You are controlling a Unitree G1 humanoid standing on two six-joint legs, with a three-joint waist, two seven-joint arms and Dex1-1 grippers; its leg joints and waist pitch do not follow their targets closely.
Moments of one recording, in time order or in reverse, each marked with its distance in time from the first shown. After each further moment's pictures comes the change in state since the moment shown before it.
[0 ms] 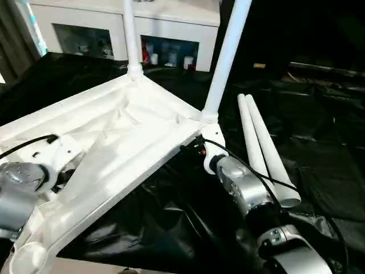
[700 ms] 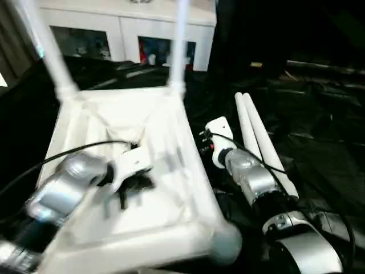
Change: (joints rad) left arm -0.212 -0.179 -0.279 0.105 -0.140 -0.320 -0.360; right arm -0.083 -0.053 -0.022 0.114 -0.014 -0.034 0.041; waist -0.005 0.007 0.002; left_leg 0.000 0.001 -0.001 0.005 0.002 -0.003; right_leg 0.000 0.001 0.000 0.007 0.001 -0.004
